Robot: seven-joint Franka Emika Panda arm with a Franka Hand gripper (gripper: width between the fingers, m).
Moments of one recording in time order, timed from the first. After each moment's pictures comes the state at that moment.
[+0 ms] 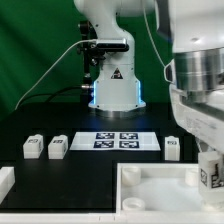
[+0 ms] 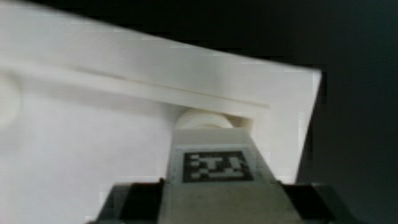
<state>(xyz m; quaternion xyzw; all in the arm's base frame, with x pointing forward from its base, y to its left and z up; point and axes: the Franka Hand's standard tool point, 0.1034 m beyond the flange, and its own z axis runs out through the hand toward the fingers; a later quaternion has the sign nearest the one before) 0.630 0.118 0.078 -0.72 0.69 0.02 0.09</state>
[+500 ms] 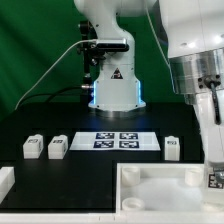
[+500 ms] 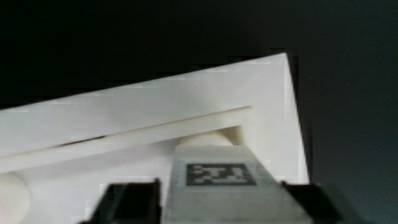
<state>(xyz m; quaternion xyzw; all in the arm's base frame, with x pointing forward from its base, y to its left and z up) 0.630 0.124 0.077 -0.63 0.77 0.03 0.11</state>
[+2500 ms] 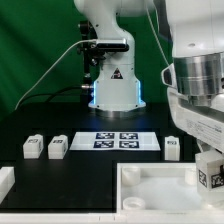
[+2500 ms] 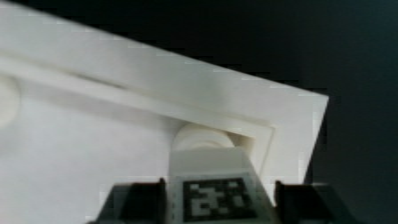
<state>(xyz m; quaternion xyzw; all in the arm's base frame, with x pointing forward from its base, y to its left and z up) 0.628 0.126 0.076 -0.73 0.68 0.04 0.08</state>
